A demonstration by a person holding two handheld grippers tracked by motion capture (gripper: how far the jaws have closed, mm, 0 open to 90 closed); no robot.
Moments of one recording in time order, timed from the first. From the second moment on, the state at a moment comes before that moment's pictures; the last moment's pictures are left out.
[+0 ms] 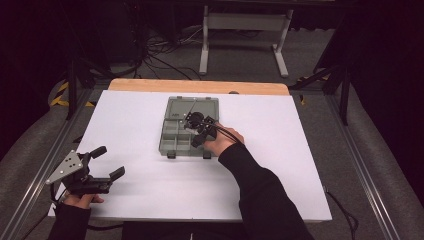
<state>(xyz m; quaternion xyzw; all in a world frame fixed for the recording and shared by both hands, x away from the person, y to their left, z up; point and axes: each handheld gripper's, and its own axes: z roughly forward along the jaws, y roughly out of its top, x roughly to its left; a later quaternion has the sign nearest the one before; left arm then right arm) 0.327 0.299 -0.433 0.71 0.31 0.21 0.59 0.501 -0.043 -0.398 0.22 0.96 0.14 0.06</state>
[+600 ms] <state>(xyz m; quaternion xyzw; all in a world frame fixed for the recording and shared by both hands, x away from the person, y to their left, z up) 0.327 0.299 -0.433 0.71 0.31 0.21 0.59 0.500 -0.044 -0.406 0.22 0.96 0.14 0.06</state>
